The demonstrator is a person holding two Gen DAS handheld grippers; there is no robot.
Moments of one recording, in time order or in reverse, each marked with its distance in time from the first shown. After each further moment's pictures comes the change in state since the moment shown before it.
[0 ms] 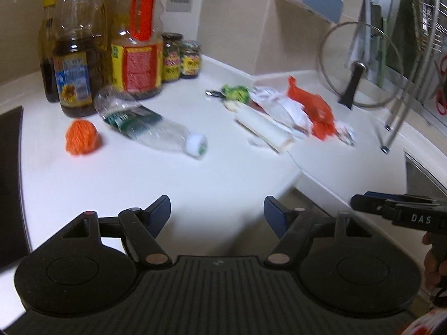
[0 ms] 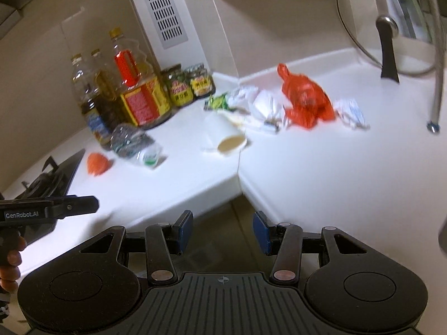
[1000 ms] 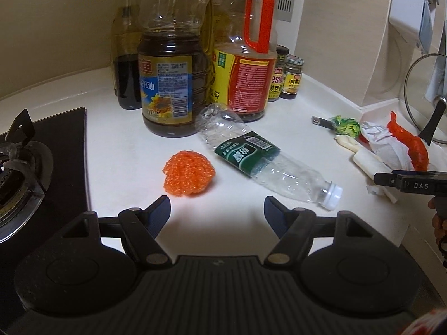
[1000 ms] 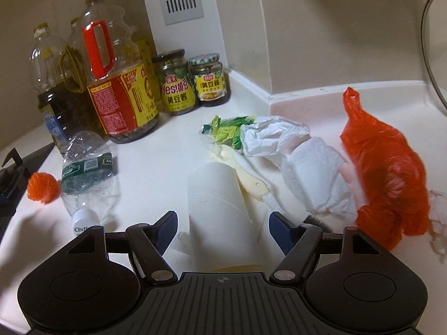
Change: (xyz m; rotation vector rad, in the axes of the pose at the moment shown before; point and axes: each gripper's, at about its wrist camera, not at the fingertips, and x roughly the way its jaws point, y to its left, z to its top) left arm 0.039 0.114 0.038 -0.108 -0.011 0.227; right arm 0.187 -0.003 0.091 -0.187 0.073 0.020
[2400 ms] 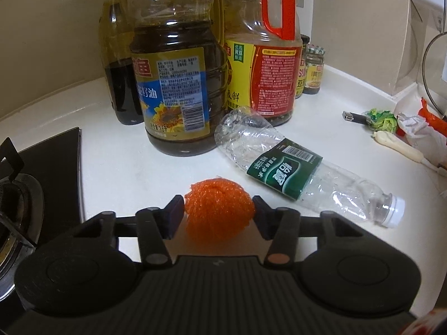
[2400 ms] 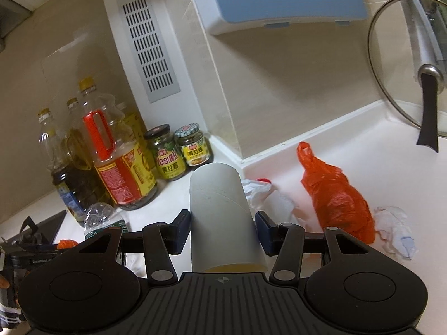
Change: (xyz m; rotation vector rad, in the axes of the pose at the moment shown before) left arm 0.069 0.022 0.020 0.101 -0.010 0.050; right arm -0.091 -0.018 0.013 0.177 -0.225 -0.017
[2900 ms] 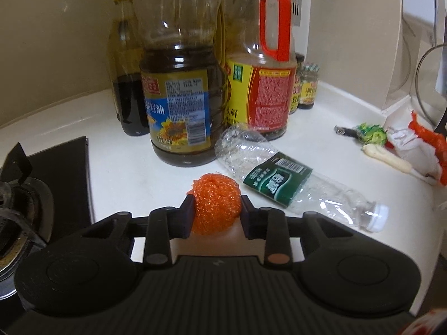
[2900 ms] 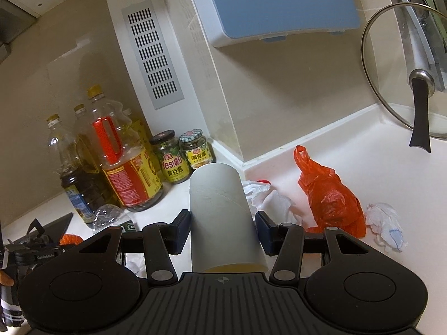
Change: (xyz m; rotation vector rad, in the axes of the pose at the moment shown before) left arm -0.034 0.003 0.001 -0.021 -0.058 -0.019; right arm -0.029 0.007 -0.004 0.001 -0.020 0.015
